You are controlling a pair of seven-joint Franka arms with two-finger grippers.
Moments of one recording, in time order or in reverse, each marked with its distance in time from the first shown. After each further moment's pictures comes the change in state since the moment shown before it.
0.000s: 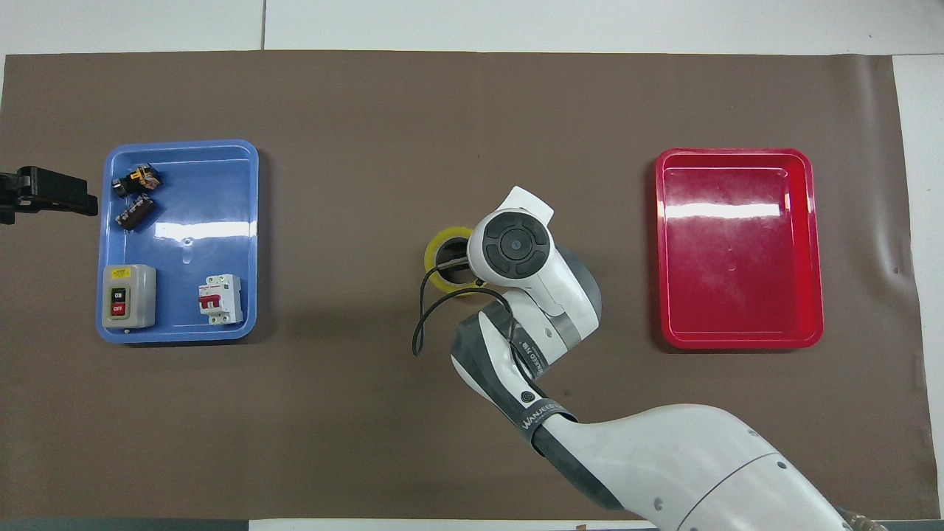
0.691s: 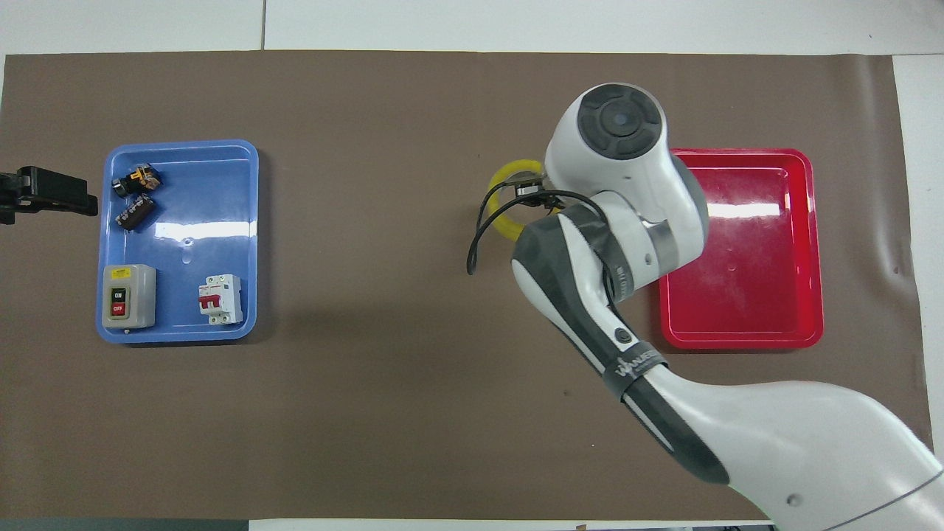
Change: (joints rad) left arm 0.000 0.000 0.000 0.000 0.000 0.000 0.000; right arm -0.191 -0.084 -0.018 0.238 0.000 -0.382 -0.090
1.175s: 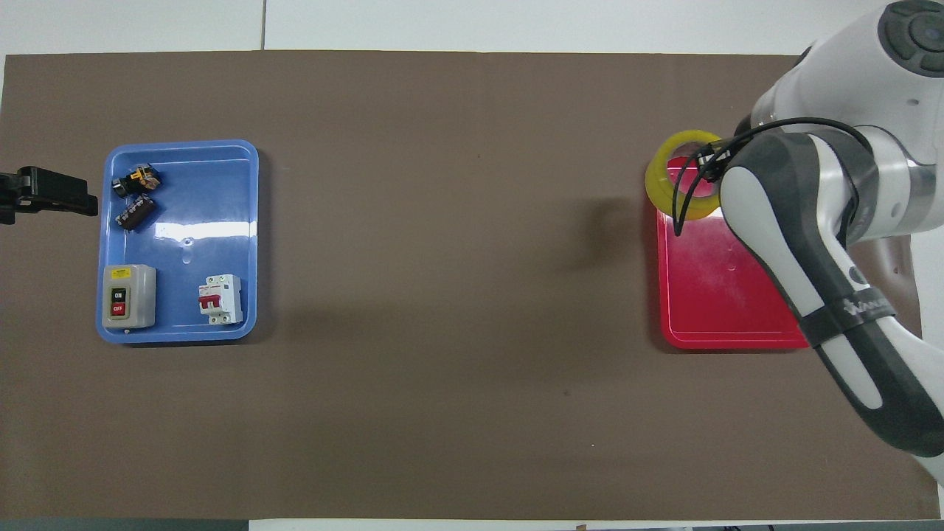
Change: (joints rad) left arm 0.000 0.000 0.000 0.000 0.000 0.000 0.000; right arm -0.326 -0.093 -0.004 -0.057 0.001 -0.097 -0.450
